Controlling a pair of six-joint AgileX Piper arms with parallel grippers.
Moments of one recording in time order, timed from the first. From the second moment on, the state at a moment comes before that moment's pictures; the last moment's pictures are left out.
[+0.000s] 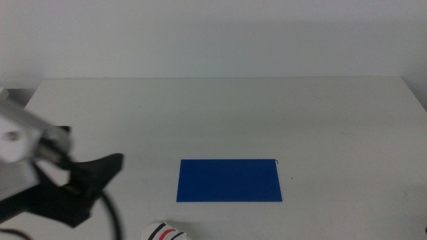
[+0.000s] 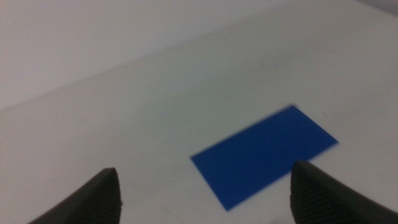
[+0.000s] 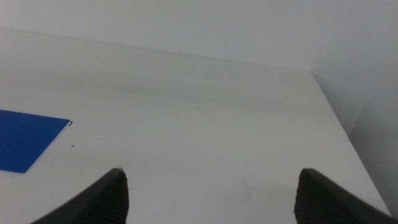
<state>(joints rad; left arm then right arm) -0.56 0.65 -0.57 0.09 0.39 -0.04 0.05 -0.01 0.03 -0.01 0.24 -0.06</state>
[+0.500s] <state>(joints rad) -0.60 0.92 -0.60 0.00 0.41 -0.04 0.05 -0.01 0.03 -0.01 0.24 -0.06</state>
